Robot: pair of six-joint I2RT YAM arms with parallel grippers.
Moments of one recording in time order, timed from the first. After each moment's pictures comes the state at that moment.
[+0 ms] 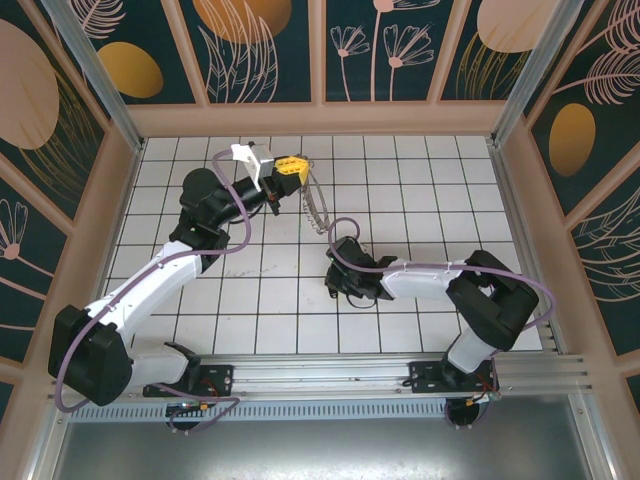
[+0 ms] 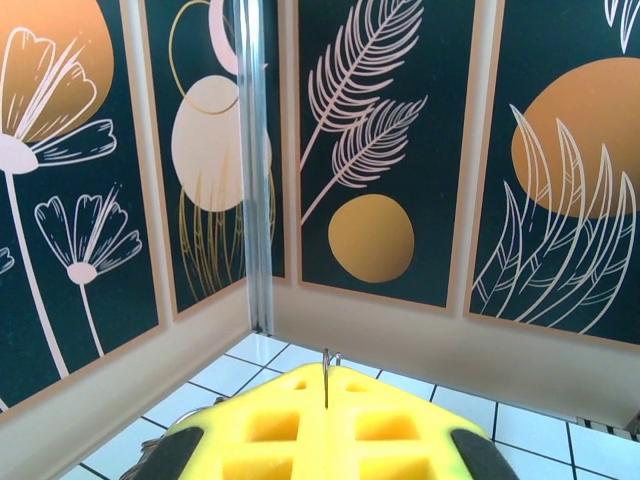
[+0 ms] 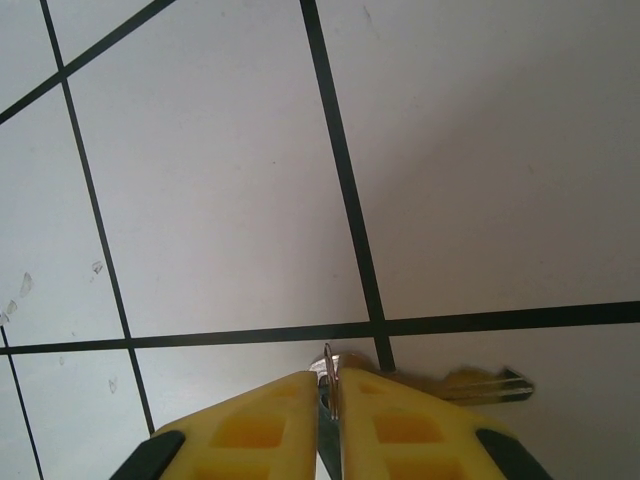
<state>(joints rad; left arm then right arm) -0.49 1.28 0.95 0.57 0.63 -0.15 0.90 1.61 0.74 -0.11 0.05 1.15</state>
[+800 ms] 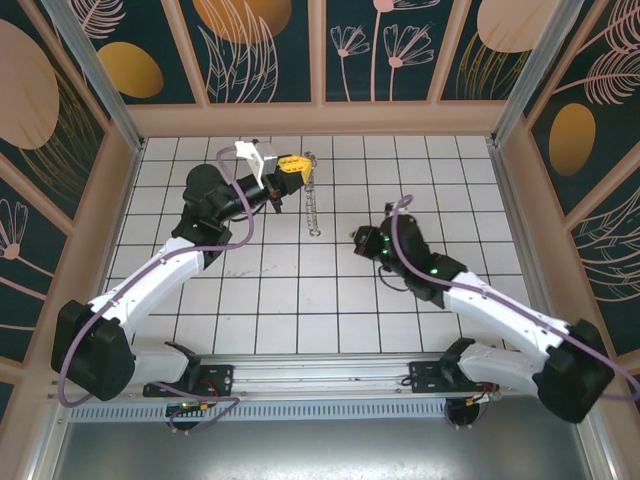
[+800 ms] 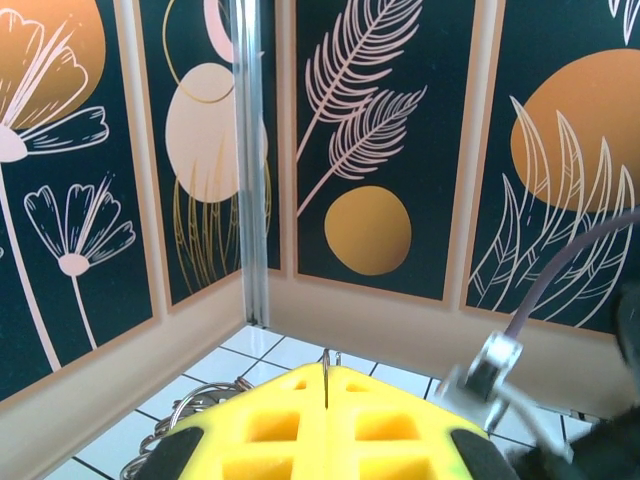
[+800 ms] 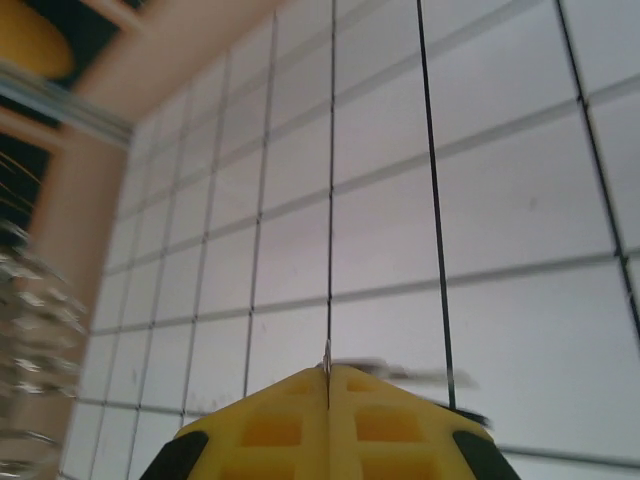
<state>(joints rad) -0.49 1.31 0.98 0.54 0.64 -0.15 0.72 1.04 0.70 -0.14 0.12 0.88</state>
